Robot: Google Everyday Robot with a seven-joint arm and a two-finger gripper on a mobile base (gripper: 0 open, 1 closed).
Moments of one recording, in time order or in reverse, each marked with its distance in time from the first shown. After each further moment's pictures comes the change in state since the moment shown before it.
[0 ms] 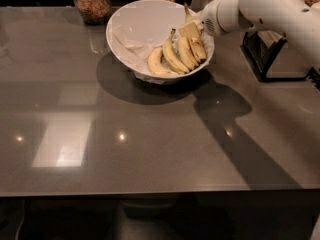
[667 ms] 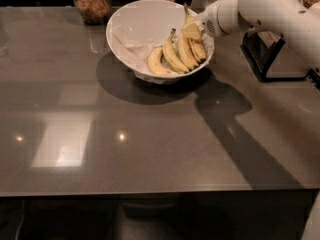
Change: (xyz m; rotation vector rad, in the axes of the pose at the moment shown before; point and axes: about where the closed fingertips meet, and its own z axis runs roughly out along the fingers) arm 0.011 -0.009 0.006 0.017 0.022 0.019
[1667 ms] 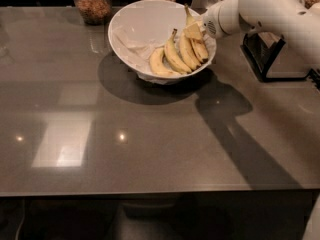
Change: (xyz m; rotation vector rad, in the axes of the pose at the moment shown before) arm 0.004 -0.004 -0.003 0.019 0.012 0.007
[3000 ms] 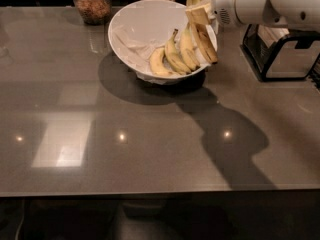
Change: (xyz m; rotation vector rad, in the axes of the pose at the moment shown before) arm -0.063 0.042 -0.095 -0.006 -0.196 -0.170
